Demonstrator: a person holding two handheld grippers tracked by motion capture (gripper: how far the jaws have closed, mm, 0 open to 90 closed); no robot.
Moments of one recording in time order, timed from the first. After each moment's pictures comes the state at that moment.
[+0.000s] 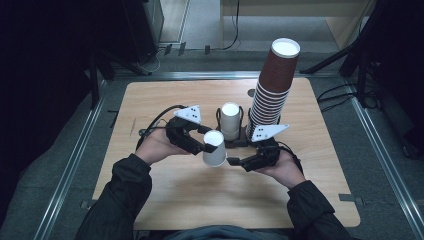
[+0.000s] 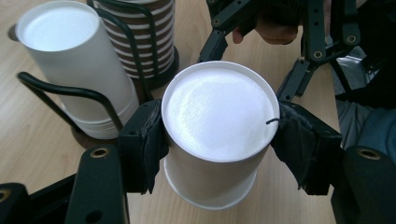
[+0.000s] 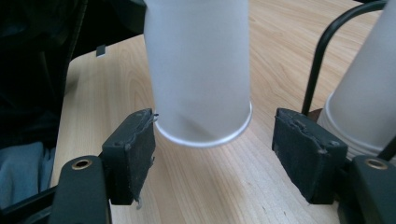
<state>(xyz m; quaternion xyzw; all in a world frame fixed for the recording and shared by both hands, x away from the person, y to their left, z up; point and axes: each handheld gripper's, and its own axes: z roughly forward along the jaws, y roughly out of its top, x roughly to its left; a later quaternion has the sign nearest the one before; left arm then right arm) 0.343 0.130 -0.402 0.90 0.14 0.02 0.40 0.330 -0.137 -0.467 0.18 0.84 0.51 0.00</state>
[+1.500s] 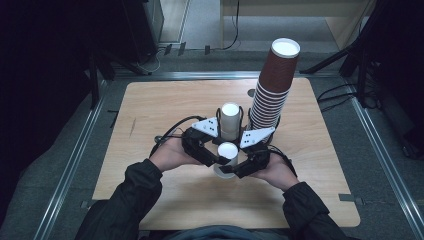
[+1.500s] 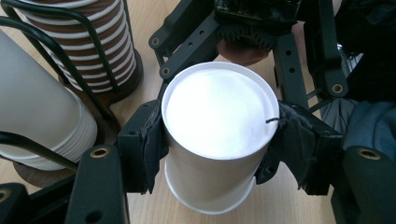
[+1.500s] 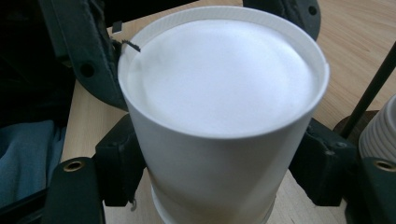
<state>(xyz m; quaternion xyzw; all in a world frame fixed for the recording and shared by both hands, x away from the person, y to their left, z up) 0.329 0.094 -0.416 0.91 0.10 0.00 0.39 0.326 -0.114 -0.476 0.13 0.86 0.49 -0.01</state>
